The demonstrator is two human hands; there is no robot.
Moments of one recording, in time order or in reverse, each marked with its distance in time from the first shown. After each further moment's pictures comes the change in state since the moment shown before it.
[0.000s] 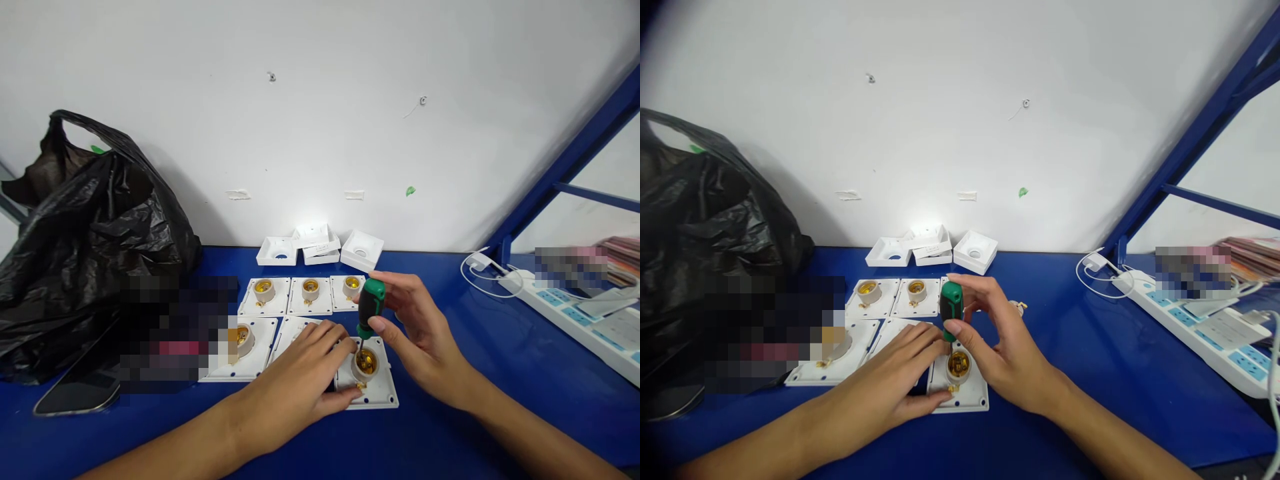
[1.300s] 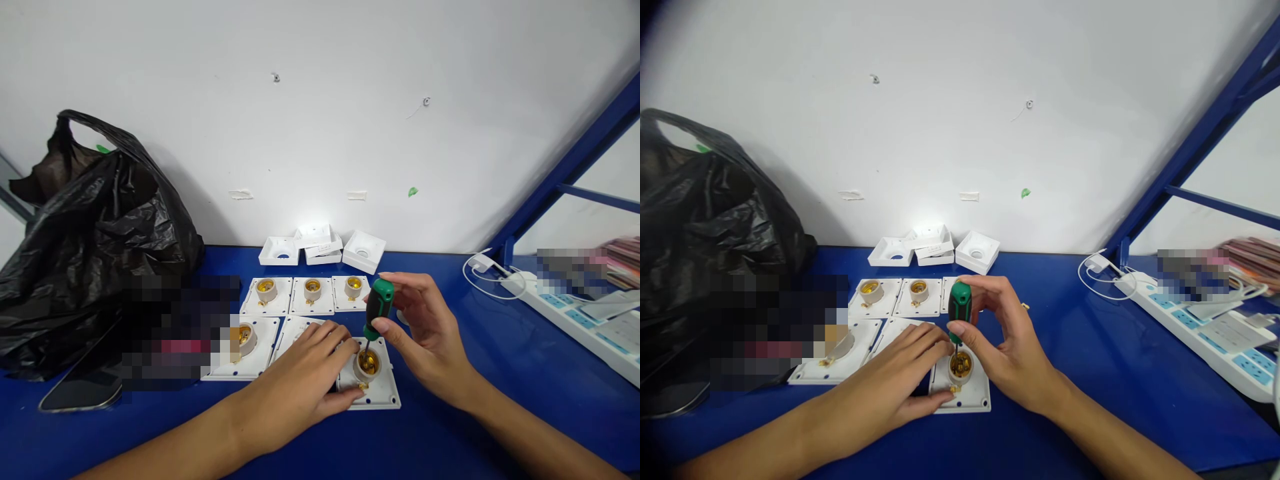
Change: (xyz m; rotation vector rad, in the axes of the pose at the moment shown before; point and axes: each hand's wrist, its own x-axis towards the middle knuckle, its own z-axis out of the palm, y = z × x) left_hand -0.001 0.002 -0.003 0.020 0.007 0.012; right_hand 0.001 0.003 0.004 0.034 0.098 -0.039
